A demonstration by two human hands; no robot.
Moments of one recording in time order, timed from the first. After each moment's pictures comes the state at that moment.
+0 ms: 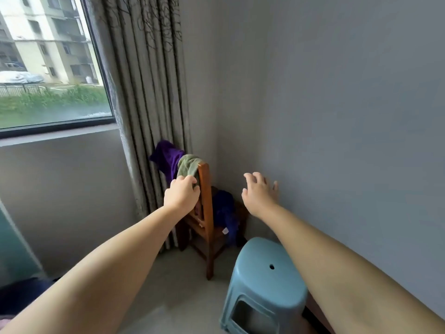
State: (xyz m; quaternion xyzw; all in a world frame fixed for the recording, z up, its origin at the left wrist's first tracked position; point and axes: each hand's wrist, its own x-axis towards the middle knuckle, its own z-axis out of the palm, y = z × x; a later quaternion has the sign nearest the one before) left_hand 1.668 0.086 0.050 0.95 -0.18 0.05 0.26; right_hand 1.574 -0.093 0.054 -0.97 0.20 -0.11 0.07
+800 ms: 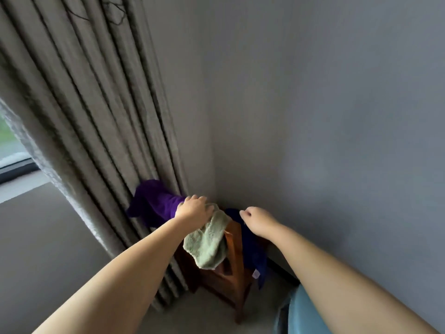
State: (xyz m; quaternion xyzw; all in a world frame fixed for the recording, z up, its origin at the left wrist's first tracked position) left_hand 2.070 -0.016 -0.010 0.93 -0.34 -0.10 0.06; right_hand 1.933 -0.150 -0.021 -0.88 0.32 0.03 0.36
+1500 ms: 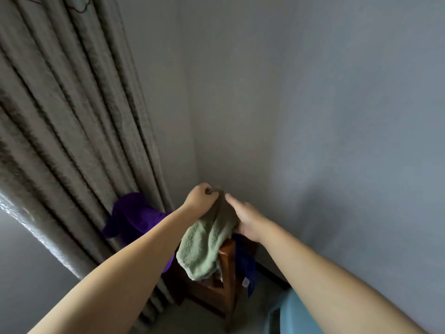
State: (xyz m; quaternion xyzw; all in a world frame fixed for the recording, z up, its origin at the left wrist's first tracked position) left_hand 2.099 -0.077 0.013 0.85 -0.32 -0.18 0.38; right_hand 1.980 -0.152 -0.001 -0.53 0.35 -0.05 0.77
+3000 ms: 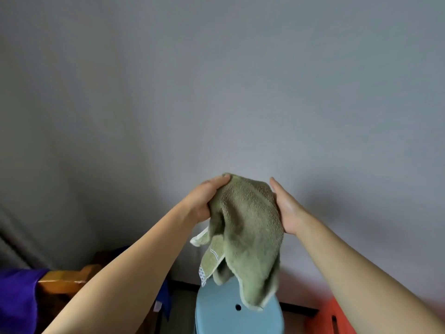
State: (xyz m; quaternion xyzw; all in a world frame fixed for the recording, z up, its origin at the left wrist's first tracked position) left_hand 1.804 -0.223 0.090 0.49 -0.34 -0.63 0.50; right_hand 1.615 -0.269 0.078 -0.41 0.43 -0.28 0.76
